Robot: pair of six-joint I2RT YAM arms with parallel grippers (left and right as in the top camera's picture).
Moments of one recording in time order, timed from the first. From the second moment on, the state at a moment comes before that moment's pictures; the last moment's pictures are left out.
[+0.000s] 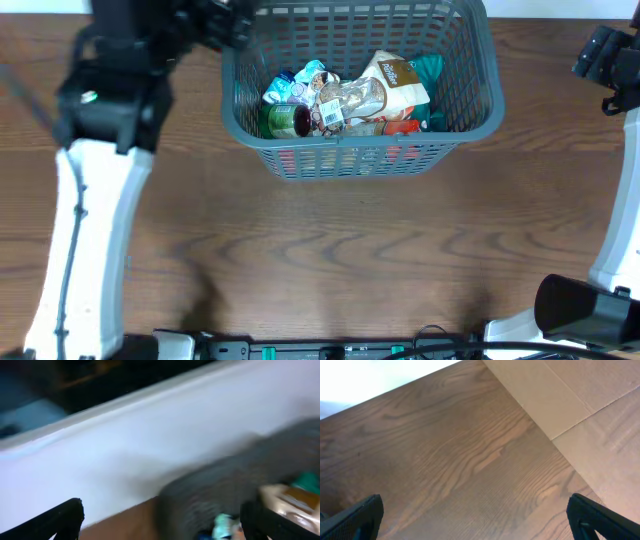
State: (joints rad) left arm -0.15 1.53 1.84 -0.60 0.10 0.21; right arm -0.24 1.70 2.04 -1.18 0.44 0.20
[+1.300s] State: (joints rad) left arm -0.04 1.48 1.84 -1.00 -0.09 0.09; right arm -0.24 1.70 2.04 -1.18 0.44 0.20
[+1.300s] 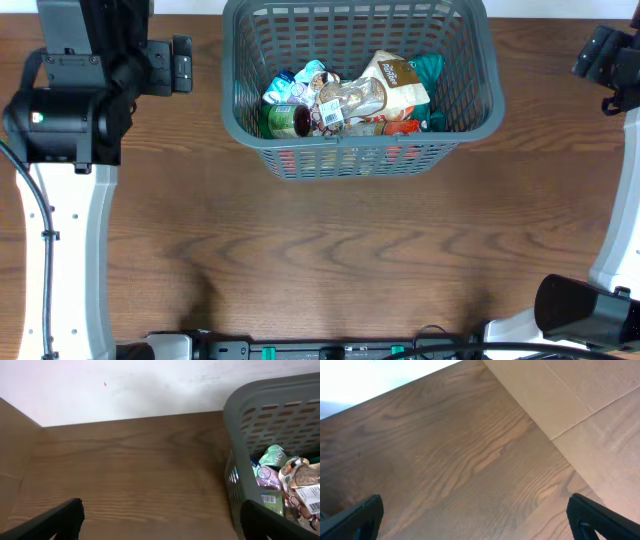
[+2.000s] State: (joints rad) left arm -0.04 1.47 1.84 -1.00 -0.09 0.09; right arm -0.24 1.70 2.04 -1.18 0.44 0.20
